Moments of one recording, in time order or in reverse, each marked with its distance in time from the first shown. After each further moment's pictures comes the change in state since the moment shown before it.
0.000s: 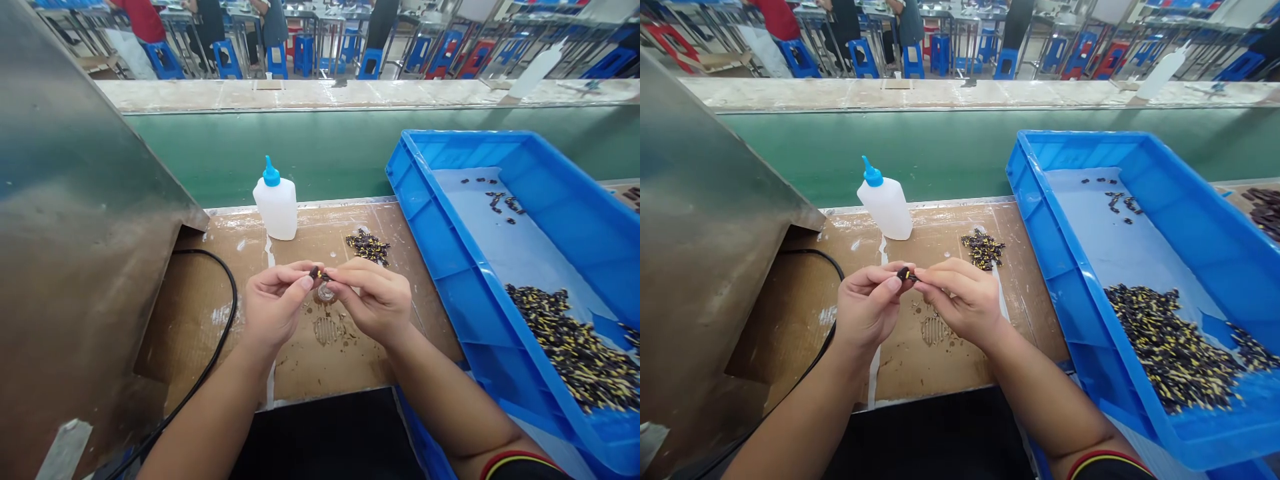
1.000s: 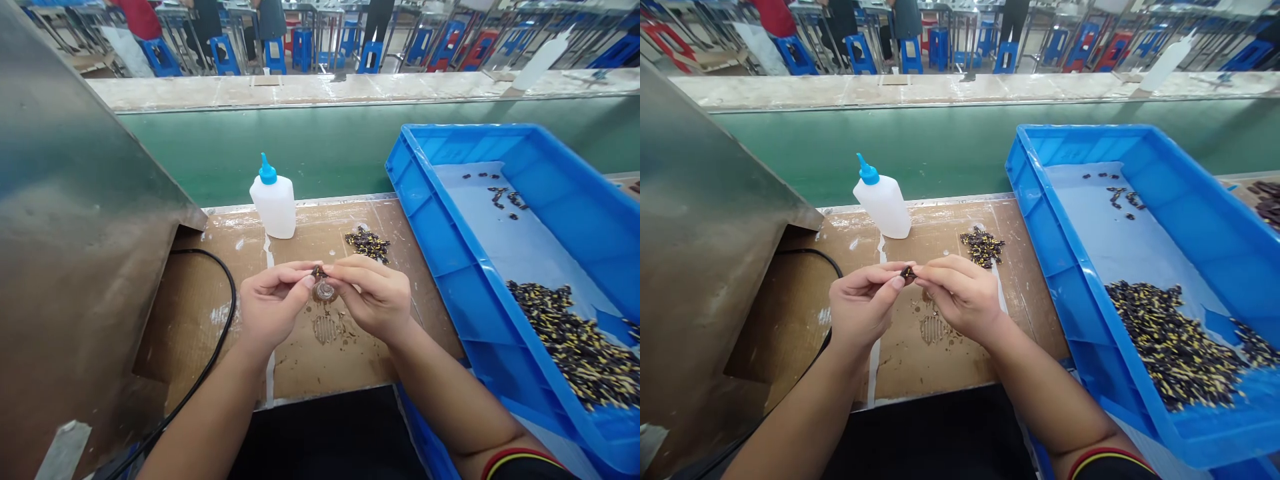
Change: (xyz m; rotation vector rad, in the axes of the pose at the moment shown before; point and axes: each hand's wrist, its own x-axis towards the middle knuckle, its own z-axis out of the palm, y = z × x) left_hand -0.003 -0.006 -0.013 0.301 -0.061 0.183; right_hand 0.002 0.002 -0.005 -0.064 -0.045 -0.017
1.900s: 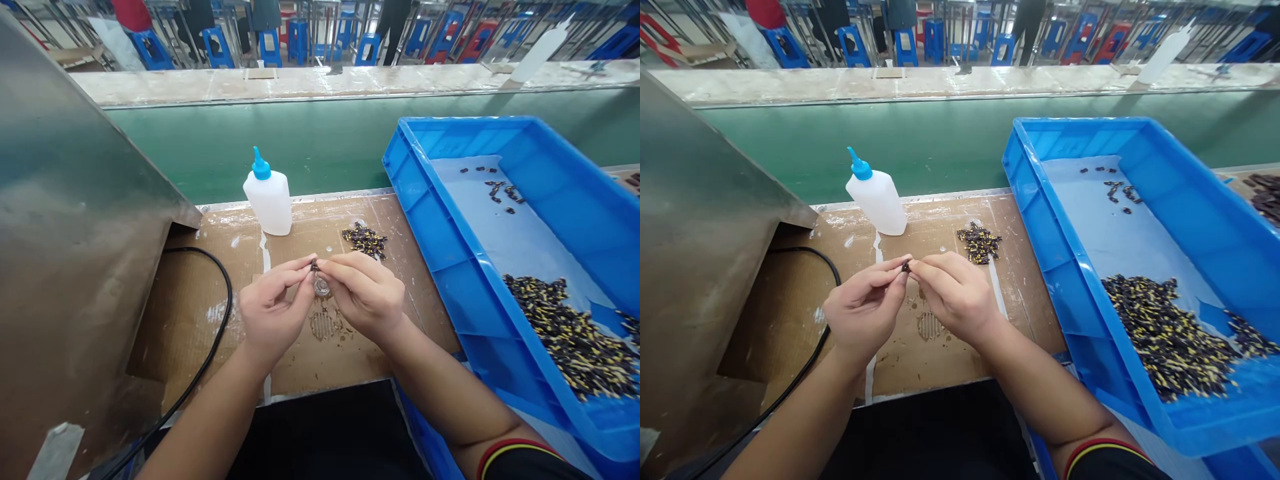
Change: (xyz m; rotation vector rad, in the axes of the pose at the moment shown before) left_hand -0.008 -0.005 0.007 0.414 0.054 0.401; right_hand -0.007 0.003 0.006 -0.230 0.019 -0.117
